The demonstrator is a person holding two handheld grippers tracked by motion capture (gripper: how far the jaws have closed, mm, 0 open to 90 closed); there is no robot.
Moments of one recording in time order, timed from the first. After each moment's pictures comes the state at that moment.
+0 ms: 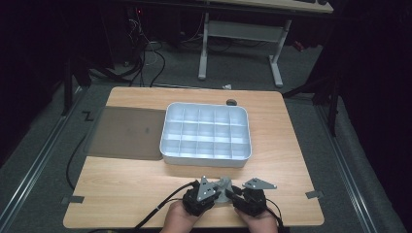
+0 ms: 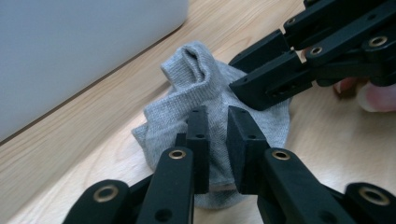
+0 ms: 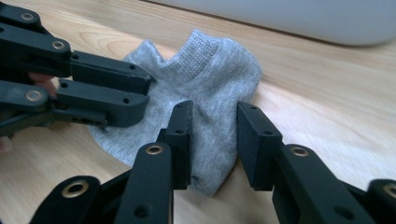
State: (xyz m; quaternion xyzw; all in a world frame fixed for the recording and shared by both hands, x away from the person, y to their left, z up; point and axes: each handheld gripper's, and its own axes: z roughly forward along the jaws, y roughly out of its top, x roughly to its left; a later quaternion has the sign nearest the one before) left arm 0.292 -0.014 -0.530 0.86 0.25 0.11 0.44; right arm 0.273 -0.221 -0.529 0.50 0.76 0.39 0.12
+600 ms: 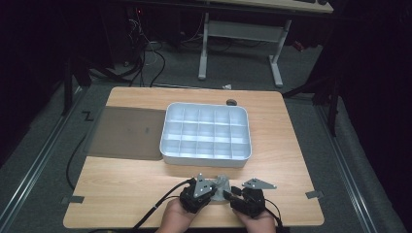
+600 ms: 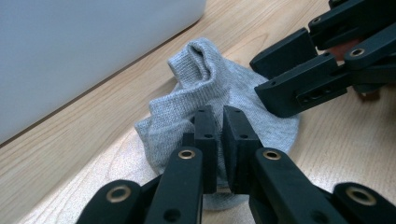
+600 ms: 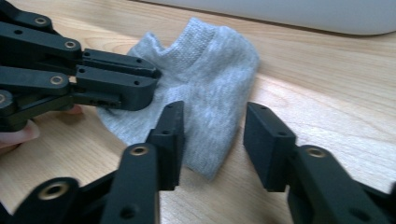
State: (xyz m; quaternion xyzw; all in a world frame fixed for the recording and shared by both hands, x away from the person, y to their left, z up) left arm 0.298 -0.008 -0.532 0.85 0.26 0.11 0.44; right arm 0.271 -0.219 -0.530 0.52 0.75 0.40 0.11
